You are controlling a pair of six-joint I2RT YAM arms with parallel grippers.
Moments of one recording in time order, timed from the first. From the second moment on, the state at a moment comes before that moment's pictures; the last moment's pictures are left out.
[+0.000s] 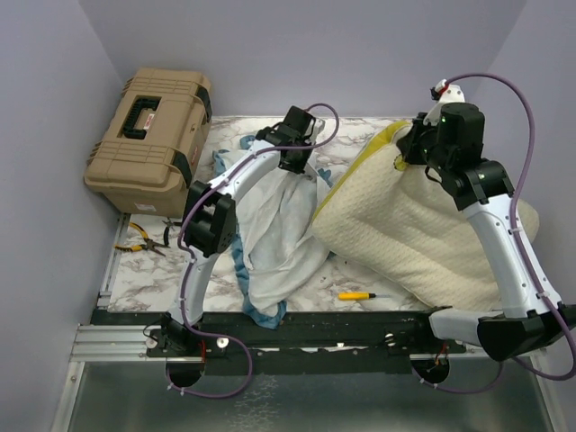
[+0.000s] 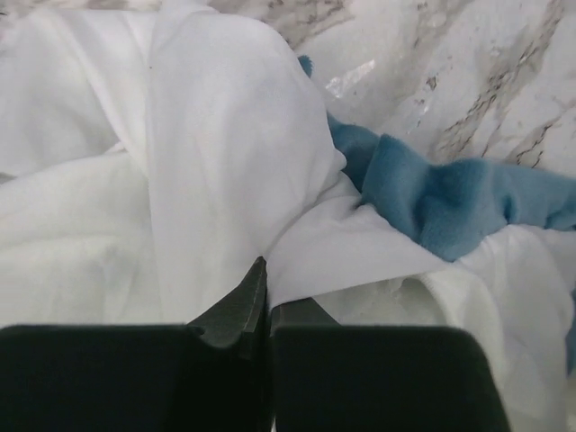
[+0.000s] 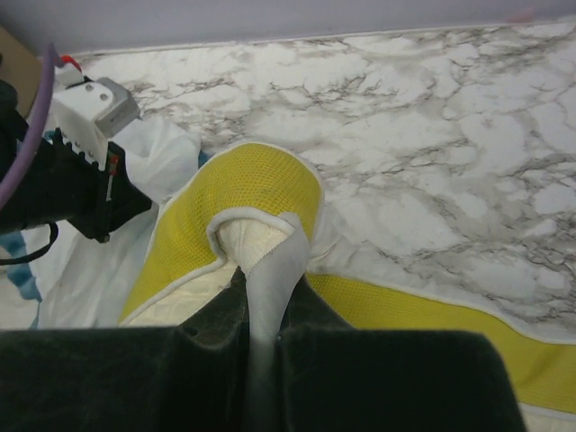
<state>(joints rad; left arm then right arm) -0.55 2.27 2.08 -0.74 0.05 -0.01 0.26 1.24 1.51 -0.66 0.13 0.20</state>
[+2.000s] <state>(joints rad) -0.54 2.11 2.13 -0.81 -0.10 -0.22 0.35 1.52 1.61 -0.41 0.41 0.21</state>
